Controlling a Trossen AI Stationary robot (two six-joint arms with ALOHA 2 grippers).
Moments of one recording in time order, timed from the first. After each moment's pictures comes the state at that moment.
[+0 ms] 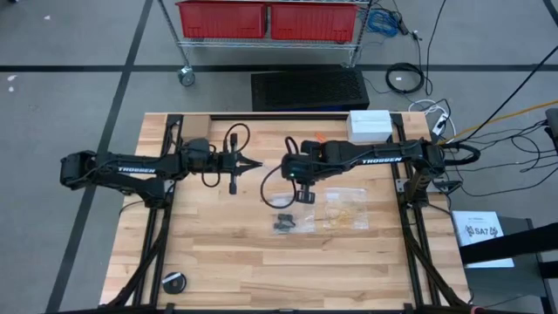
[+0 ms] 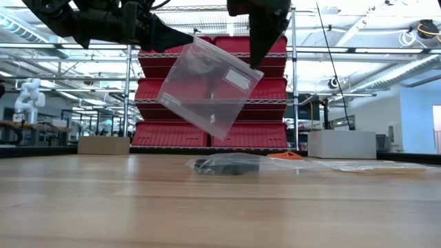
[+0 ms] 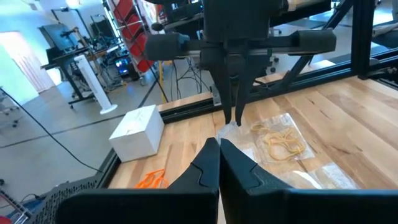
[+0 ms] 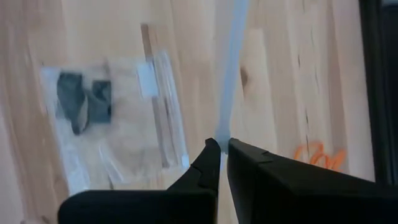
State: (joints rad) left arm 0.24 1.09 0.51 0.52 0.22 0.32; right arm 0.02 1.82 1.74 -1.18 0.23 0.12
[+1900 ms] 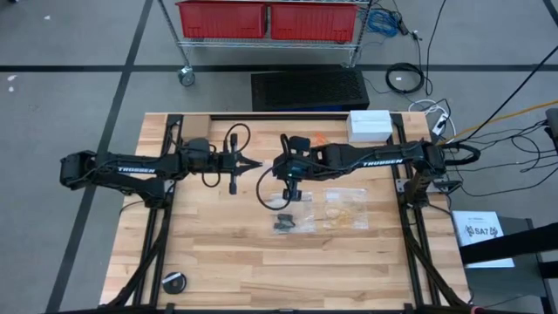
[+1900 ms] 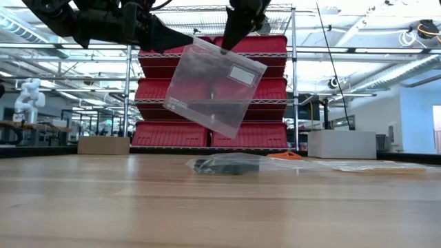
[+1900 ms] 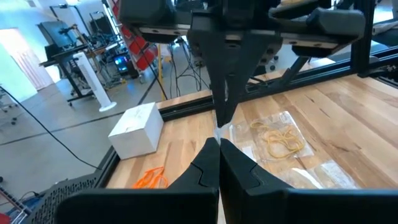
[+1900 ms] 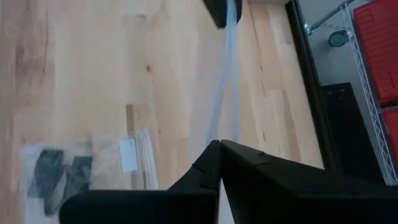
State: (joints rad) left arm 0.24 1.09 0.51 0.50 0.22 0.32; right arm 0.04 1.82 1.74 -0.90 0.37 0.00
